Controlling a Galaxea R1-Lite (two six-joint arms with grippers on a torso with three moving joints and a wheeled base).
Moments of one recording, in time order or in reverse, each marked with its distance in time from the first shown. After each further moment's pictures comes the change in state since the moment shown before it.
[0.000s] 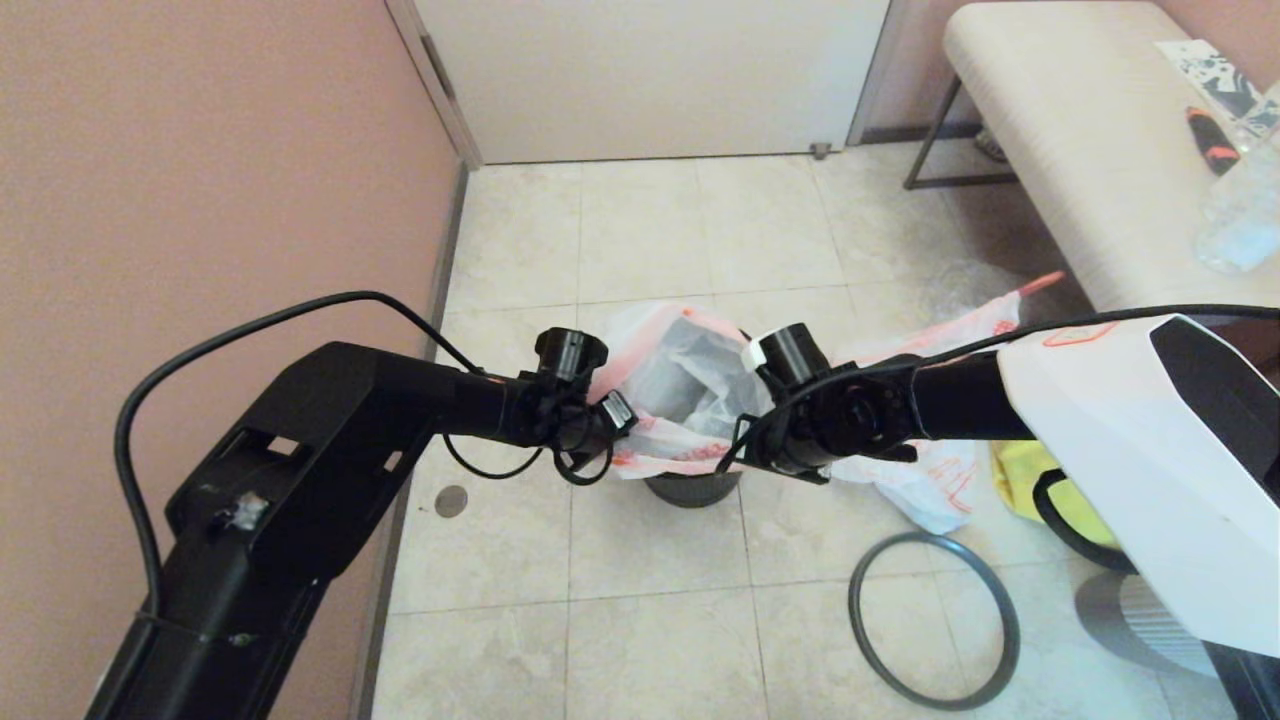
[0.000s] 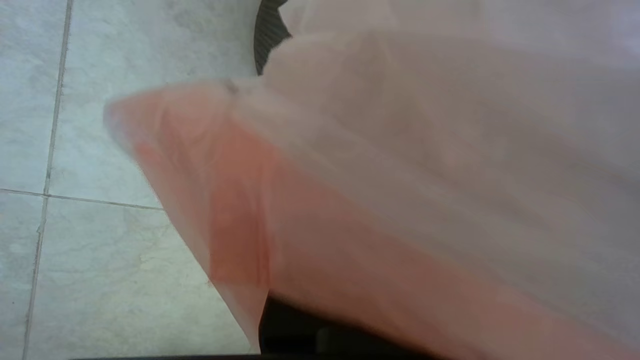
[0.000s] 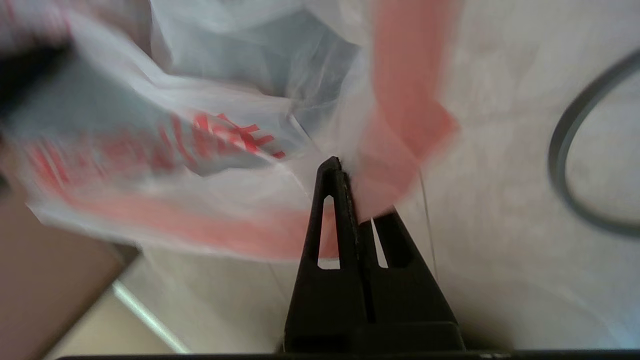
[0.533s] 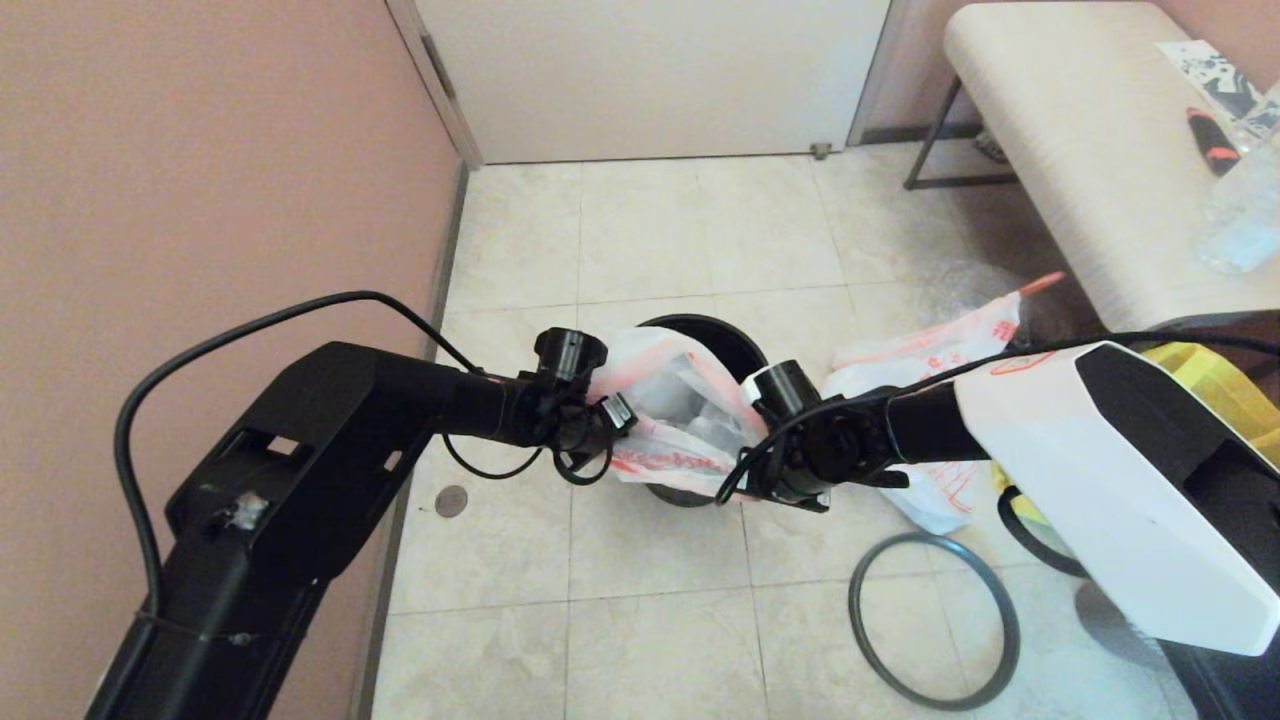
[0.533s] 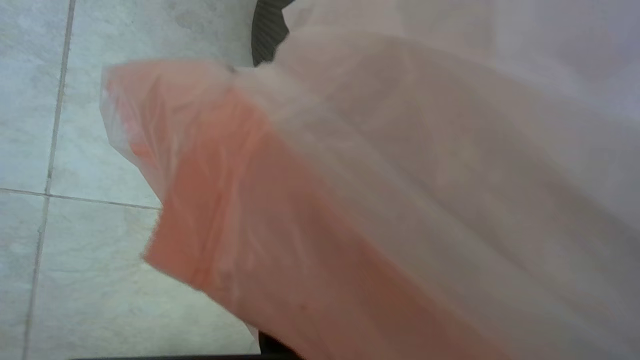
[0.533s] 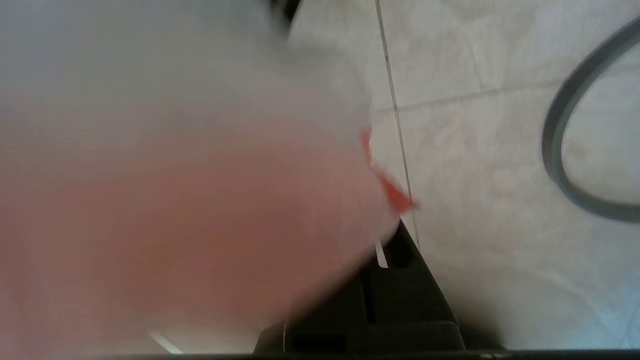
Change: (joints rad) left arm 0.001 0.000 0.000 0.000 -0.001 -0.002; right arm -0.020 0.092 -0.002 -0.008 0.010 -0.005
